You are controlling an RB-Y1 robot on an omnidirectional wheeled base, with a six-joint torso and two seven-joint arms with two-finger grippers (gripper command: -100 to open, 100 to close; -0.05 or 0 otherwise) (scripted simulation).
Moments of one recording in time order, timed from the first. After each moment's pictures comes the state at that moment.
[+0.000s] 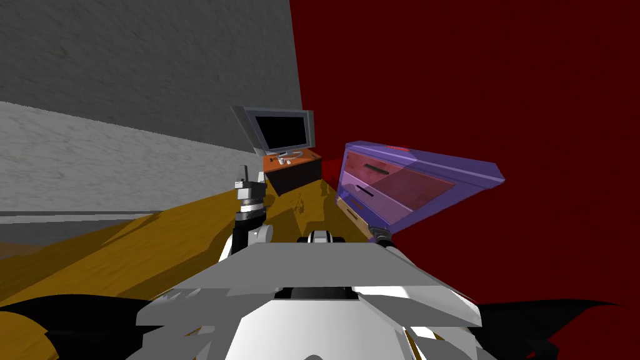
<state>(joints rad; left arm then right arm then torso) 0.46 -0.02 0.04 -2.32 -0.10 -0.45 0.15 0.45 -0.53 0.27 -1.53 1.03 0.49 0.05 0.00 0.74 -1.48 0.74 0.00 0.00</state>
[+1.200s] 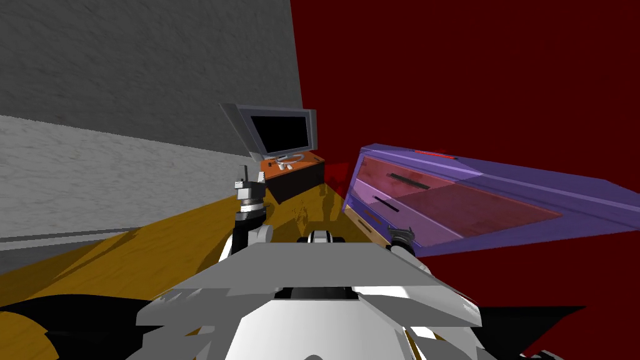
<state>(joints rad) 0.46 -0.02 0.04 -2.32 -0.10 -0.45 0.15 0.34 -0.65 0.31 -1.26 1.25 0.75 0.01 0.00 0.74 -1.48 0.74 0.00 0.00</state>
